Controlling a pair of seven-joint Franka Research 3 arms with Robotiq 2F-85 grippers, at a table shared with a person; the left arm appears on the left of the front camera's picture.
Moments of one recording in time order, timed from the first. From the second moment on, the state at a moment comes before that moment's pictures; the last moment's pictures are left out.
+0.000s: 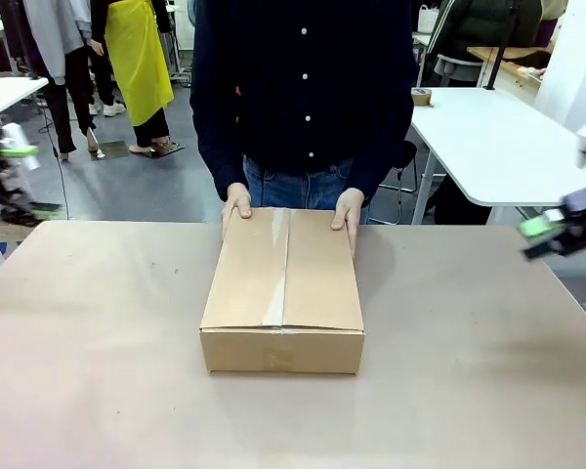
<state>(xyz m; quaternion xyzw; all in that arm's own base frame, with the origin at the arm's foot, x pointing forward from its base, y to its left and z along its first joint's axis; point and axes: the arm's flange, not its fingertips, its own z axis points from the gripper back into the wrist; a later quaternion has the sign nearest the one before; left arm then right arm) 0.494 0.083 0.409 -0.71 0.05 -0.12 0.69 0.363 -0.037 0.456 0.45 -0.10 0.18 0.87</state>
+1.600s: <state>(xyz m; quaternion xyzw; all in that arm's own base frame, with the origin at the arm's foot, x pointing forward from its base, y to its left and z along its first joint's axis) 0.466 -0.164 0.379 -0.39 -0.54 -0.47 0.58 0.398 0.191 0.418 0.33 -0.38 0.64 0.58</state>
